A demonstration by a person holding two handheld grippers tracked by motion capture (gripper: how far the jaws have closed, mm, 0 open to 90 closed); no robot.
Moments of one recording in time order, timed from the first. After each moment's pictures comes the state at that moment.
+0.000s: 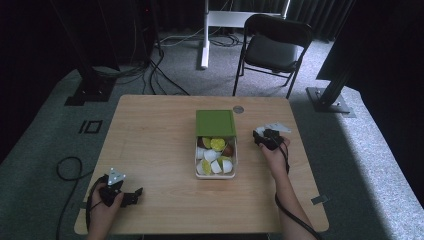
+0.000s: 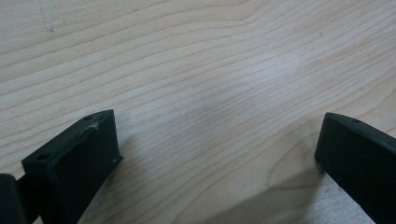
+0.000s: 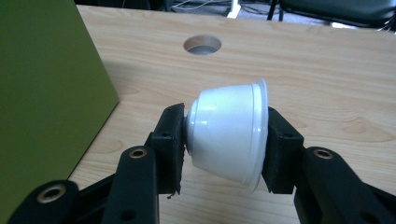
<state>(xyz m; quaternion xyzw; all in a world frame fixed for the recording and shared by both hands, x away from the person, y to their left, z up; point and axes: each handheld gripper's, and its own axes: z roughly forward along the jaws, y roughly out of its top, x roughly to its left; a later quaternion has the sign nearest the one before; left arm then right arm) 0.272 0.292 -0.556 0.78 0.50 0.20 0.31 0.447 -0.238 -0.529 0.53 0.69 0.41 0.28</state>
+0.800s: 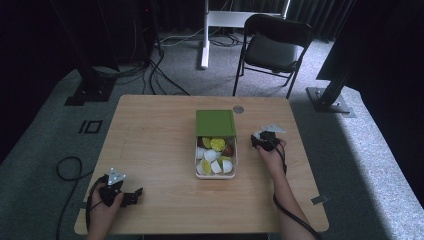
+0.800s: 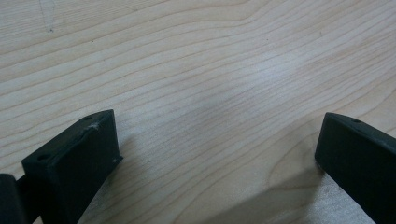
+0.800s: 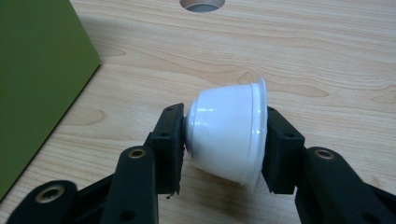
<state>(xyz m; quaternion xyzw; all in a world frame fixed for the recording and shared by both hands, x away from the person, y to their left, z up) 0.272 0.292 -0.556 0.78 0.50 0.20 0.31 0.456 -0.233 -0.550 0.54 0.71 0.37 0.26</state>
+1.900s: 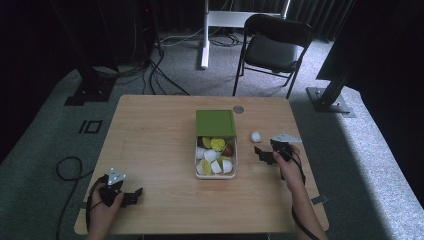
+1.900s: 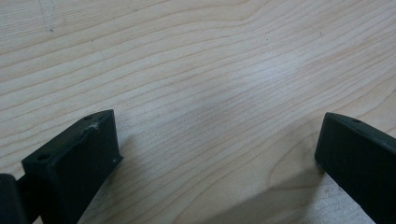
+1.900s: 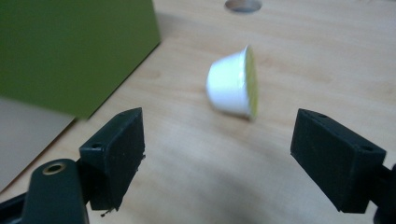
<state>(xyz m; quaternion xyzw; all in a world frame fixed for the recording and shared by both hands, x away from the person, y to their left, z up) 0.272 0.292 -0.556 0.78 0.50 0.20 0.31 0.406 -0.269 -0.534 0.46 0.75 0.42 0.21</state>
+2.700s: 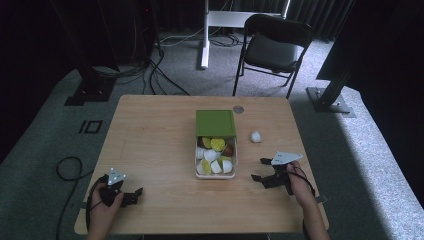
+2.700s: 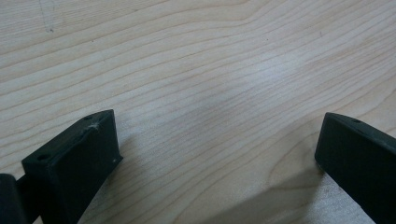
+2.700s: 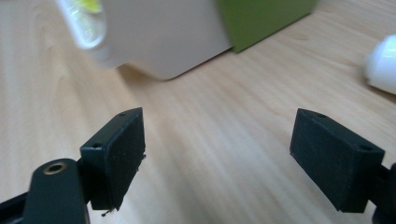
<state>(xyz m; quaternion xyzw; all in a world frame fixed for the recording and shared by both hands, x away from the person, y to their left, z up) 0.272 0.292 -0.556 0.78 0.50 0.20 0.31 0.349 -0.271 -0.540 0.26 0.85 0.45 0.11</state>
